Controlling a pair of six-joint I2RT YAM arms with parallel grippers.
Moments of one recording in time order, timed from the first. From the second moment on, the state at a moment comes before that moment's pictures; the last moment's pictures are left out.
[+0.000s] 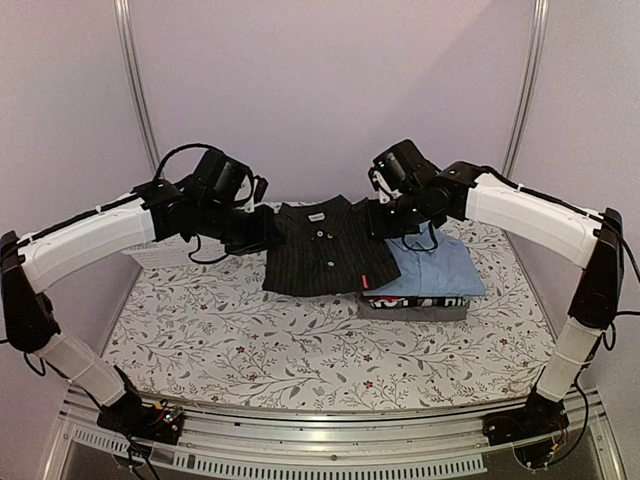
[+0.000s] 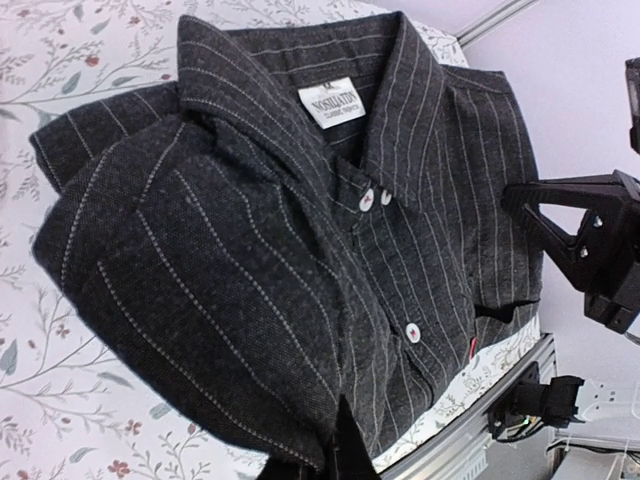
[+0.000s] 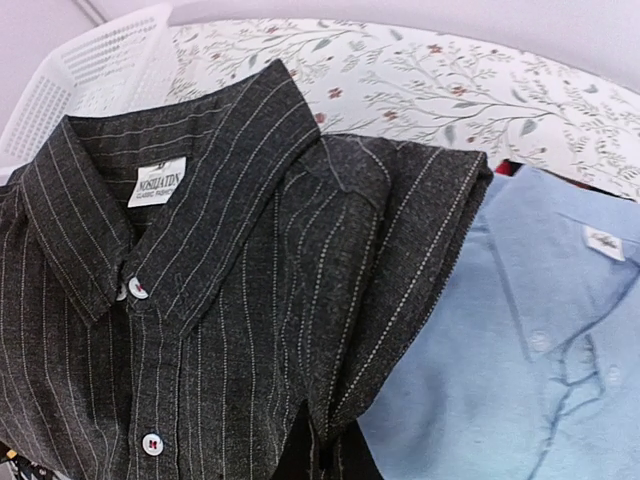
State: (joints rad) left arm -0.73 1.44 1.30 -0.61 0.09 -0.69; right arm 0.83 1.80 1.68 -0.72 0.17 0.48
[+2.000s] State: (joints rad) left arm -0.75 2.01 1.66 -0.39 0.12 -0.69; right arm 0.41 1.46 1.31 -0.72 0.15 0.30
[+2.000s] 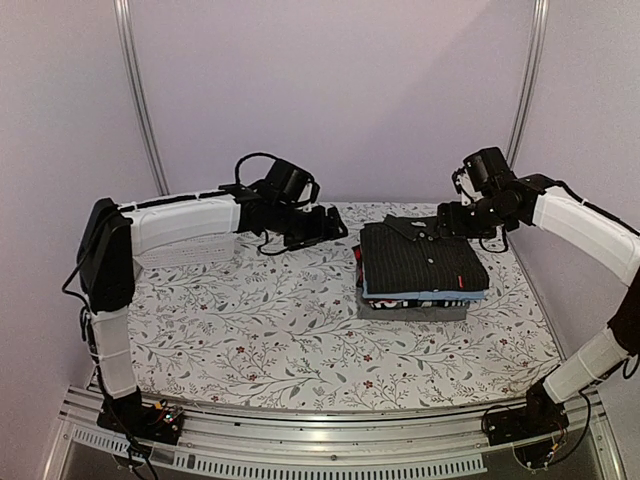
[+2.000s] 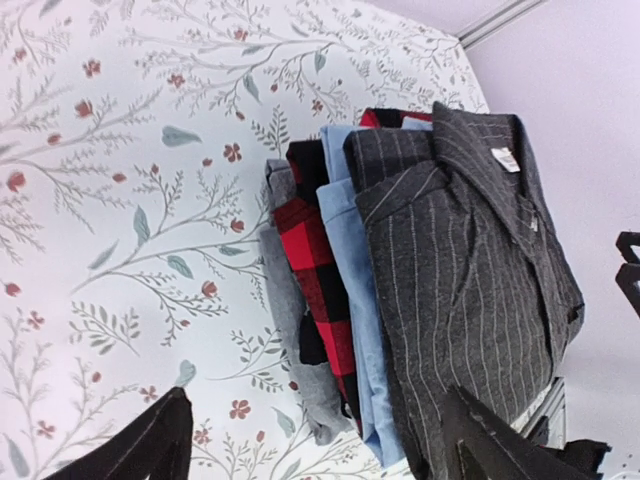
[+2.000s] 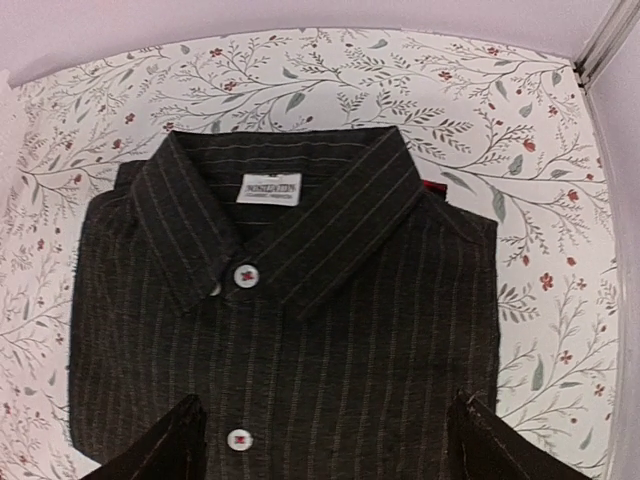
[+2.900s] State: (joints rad) left arm -0.69 1.26 1.06 -0.33 -0.07 -0.66; right arm 0.83 2.15 1.84 -0.58 -0.06 0.45
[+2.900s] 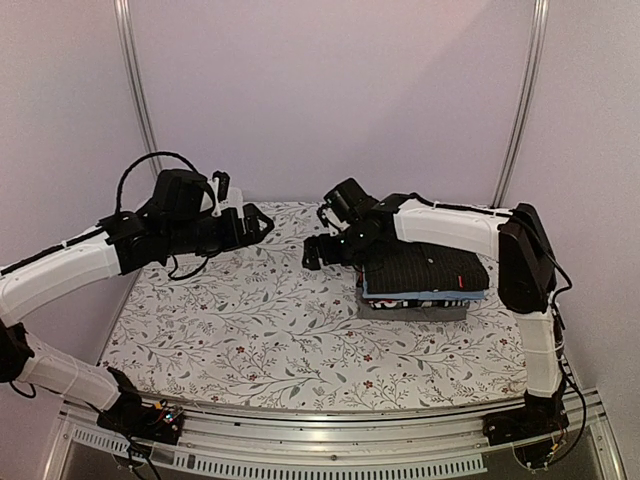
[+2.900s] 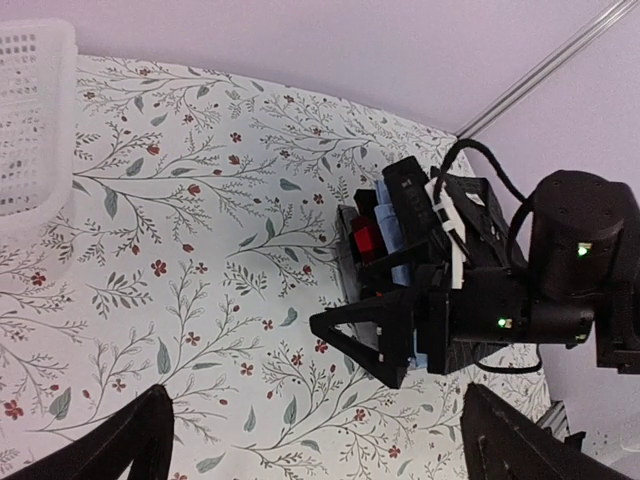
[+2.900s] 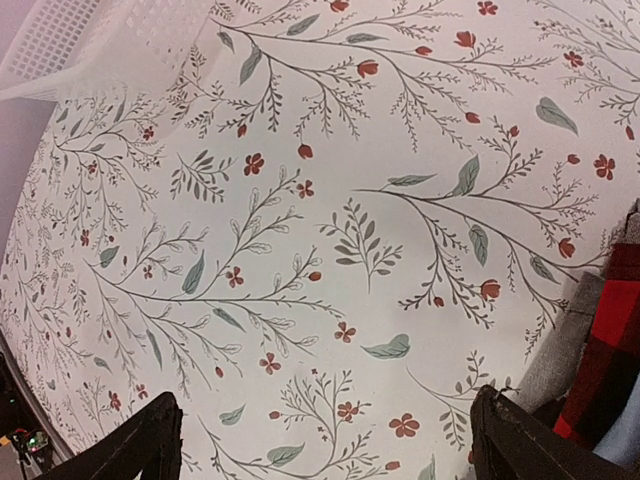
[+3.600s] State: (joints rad) left arm -0.68 1.22 1.00 -0.34 -0.08 -0.66; right arm 0.81 2.32 1.82 -0.54 0.06 0.57
